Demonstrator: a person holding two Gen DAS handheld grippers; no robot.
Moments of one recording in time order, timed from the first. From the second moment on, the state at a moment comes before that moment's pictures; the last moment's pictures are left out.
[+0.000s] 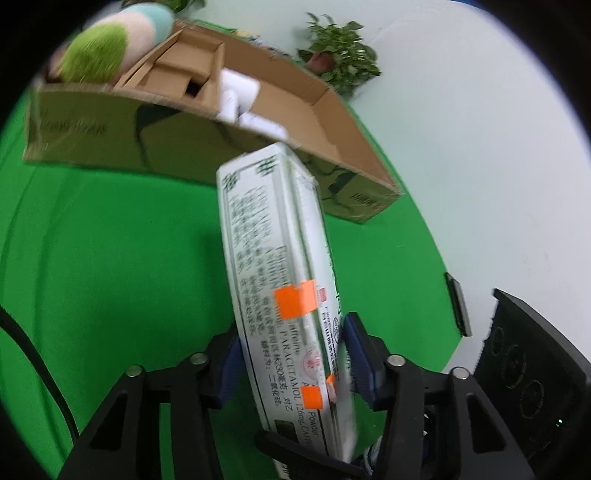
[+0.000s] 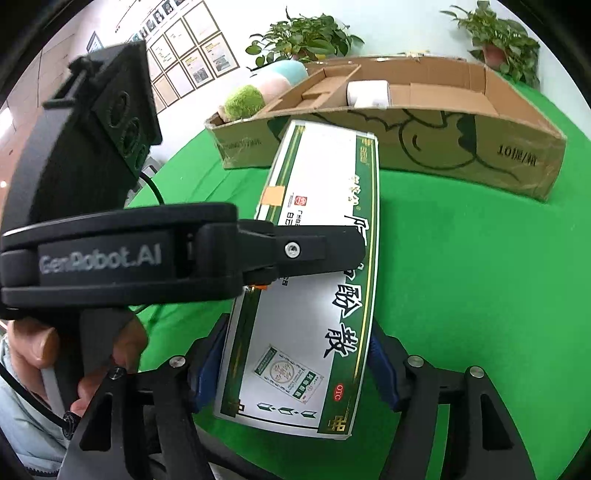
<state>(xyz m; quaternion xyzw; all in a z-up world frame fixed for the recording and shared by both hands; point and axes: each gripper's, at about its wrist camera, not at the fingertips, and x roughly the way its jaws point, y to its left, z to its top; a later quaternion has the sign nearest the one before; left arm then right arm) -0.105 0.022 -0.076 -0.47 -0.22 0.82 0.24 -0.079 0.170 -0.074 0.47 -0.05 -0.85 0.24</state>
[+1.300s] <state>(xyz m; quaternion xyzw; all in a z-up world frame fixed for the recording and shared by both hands) -0.195 0.082 0.081 -0.36 -0.11 0.86 0.34 -0.153 0.257 0.069 0.29 -0.04 -0.94 0.16</state>
